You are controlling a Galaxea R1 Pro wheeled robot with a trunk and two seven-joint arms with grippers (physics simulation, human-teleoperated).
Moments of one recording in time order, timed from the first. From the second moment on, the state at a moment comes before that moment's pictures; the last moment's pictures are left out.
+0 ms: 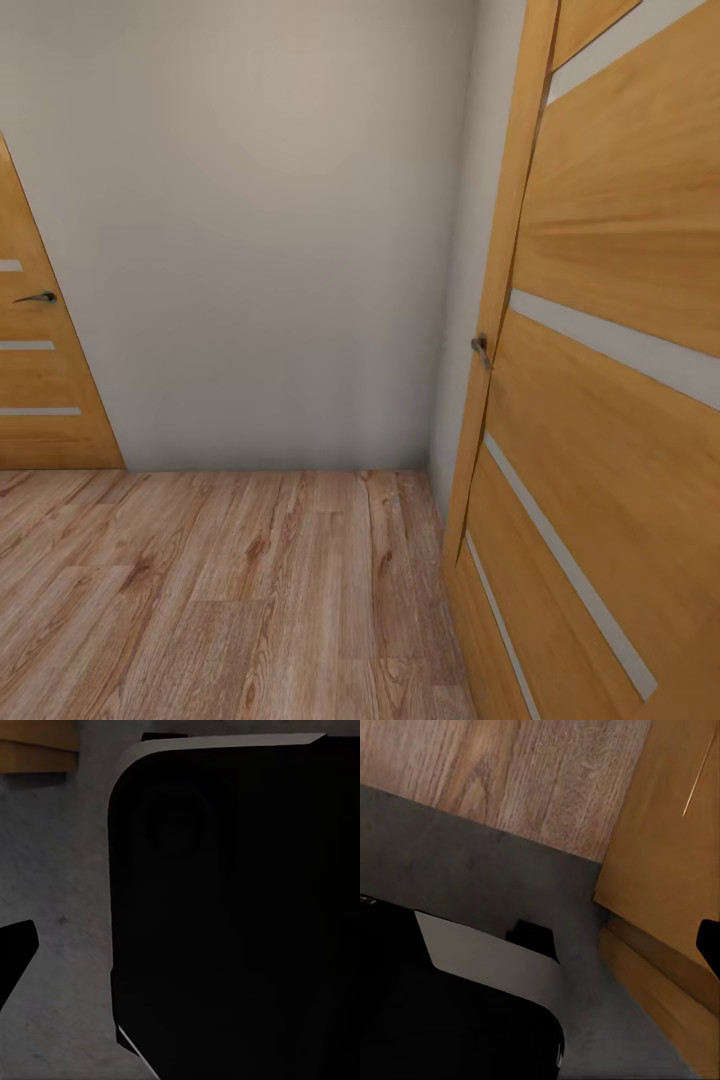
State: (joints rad) left arm 0.00 0.00 0.01 -0.04 0.02 -0.02 0.00; right arm -0.22 0.06 0.59 0.03 -0.23 -0.10 -0.10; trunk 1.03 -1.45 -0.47
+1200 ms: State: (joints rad) left arm 0.00 0.00 0.01 -0.04 0.02 -0.02 0.00; right arm -0.14 0.03 0.58 0.03 -0.25 -0.12 -0.06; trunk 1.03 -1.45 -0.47
